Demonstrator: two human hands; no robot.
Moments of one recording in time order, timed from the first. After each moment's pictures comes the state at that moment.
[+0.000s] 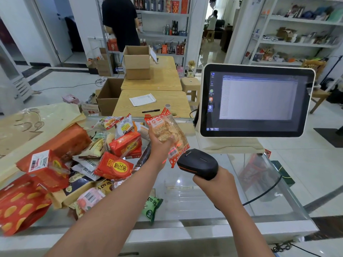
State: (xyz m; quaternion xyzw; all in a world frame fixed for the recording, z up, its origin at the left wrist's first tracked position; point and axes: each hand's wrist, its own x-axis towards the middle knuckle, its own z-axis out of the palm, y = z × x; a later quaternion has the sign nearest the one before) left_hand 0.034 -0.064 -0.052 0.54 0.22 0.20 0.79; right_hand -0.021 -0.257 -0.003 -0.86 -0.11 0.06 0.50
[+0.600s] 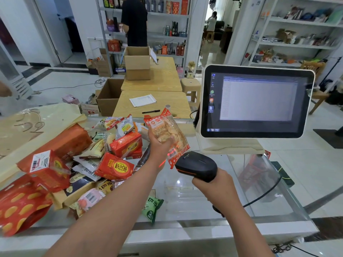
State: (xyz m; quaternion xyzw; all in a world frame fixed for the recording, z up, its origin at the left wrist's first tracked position) left_hand 0.034 -0.059 -0.055 0.54 0.21 0.20 0.79; right_hand -0.026 -0.255 0.003 -0.86 -0.12 0.10 0.49
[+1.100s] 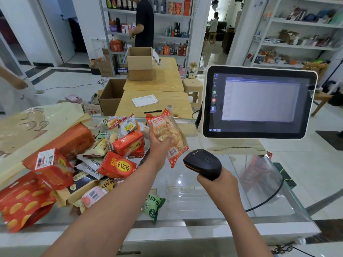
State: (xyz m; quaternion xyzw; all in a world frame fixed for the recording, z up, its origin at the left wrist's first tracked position) left_hand 0.026 -0.054 -0.048 0.52 0.22 0.19 0.80; right_hand -0.023 -0.256 -0.009 -0.87 -0.09 0.04 0.49
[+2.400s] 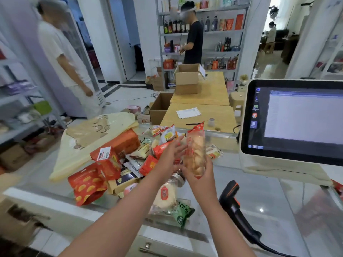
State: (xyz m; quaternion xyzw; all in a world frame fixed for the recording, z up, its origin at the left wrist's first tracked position) left_hand -0.055 -0.033 0.008 0.59 0.26 0.14 0.76; right_hand -0.026 -0.152 -0.035 -0.70 -0.20 0.16 0.66
